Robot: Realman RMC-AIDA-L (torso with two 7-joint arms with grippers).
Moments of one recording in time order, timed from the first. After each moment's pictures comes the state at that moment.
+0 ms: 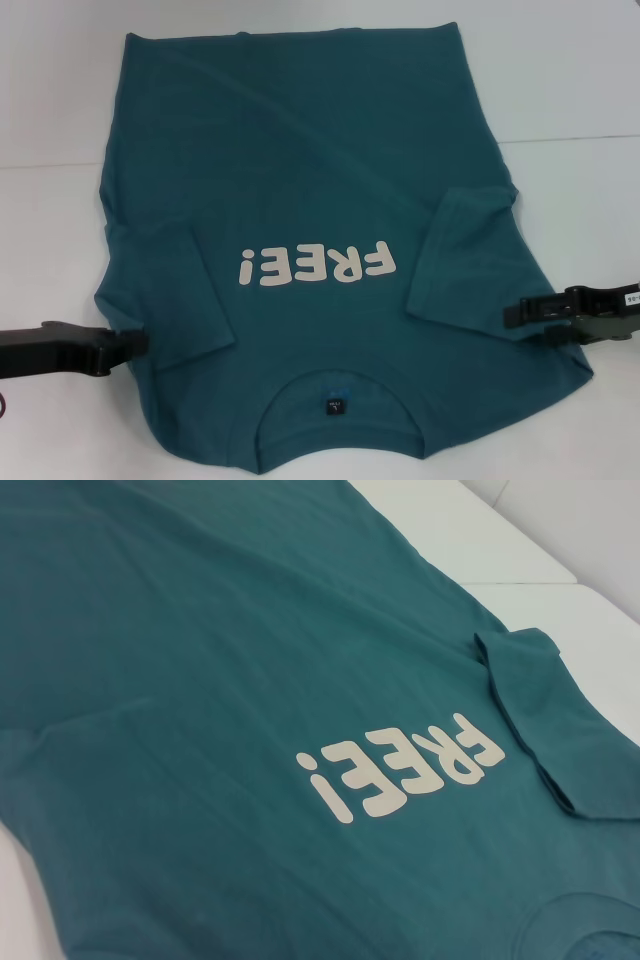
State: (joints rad) left arm -0.44 -2.15 0.72 1.02 2.29 1.44 -1.99; right arm 0.62 1.95 -0.58 -0.67 -2.46 -1.46 2.46
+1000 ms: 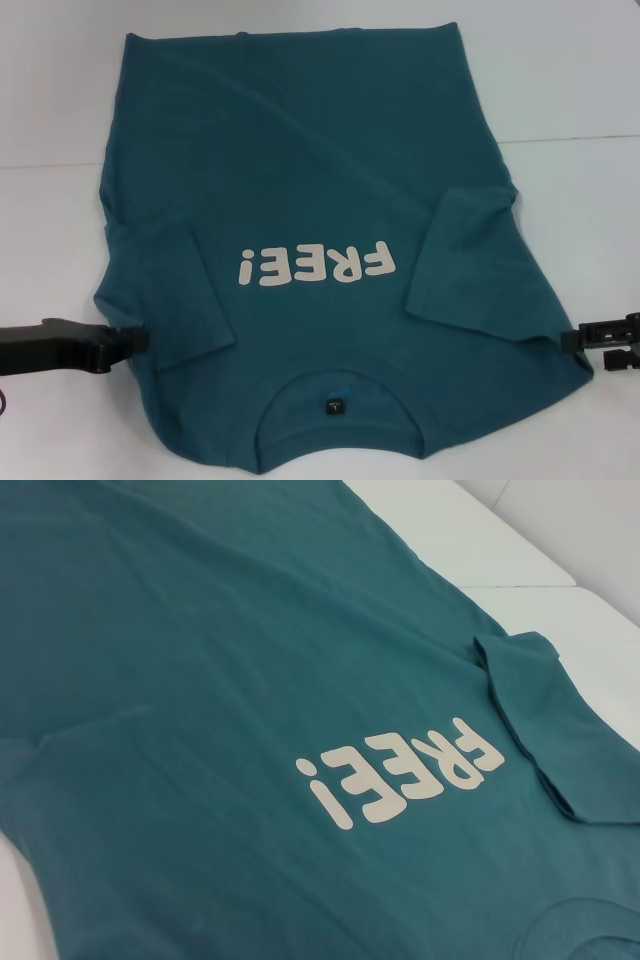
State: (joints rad) left arm -0.45 -2.15 0.72 1.02 2.29 1.44 -1.99; right arm 0.51 1.94 -0.57 -0.79 -2.47 -1.54 2.45
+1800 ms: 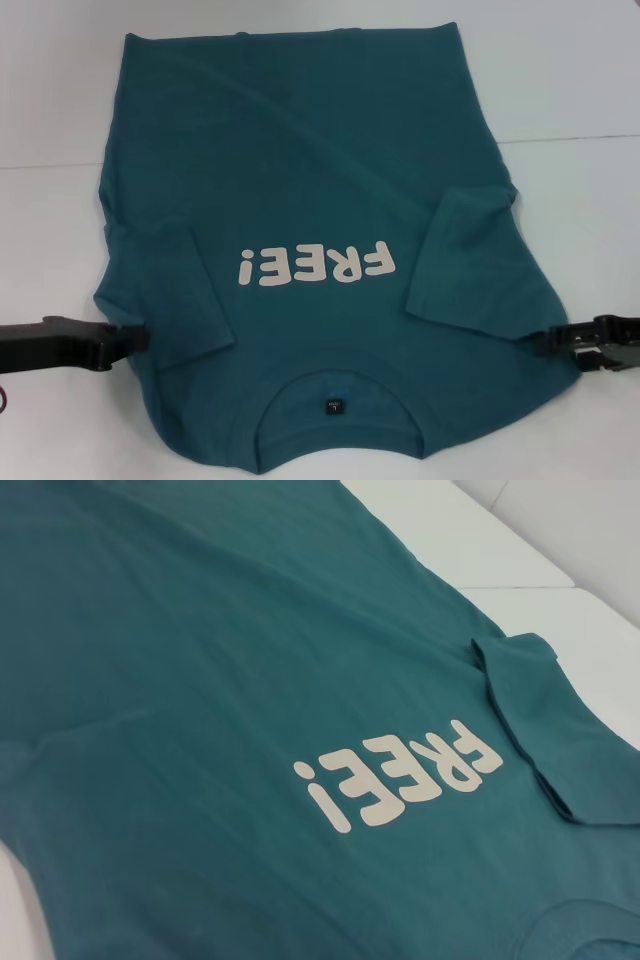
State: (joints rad) left arm -0.45 -2.15 0.72 1.02 2.29 1.44 -1.99; right arm 0.56 1.95 -0.59 -0.70 -2.49 -1.46 2.45
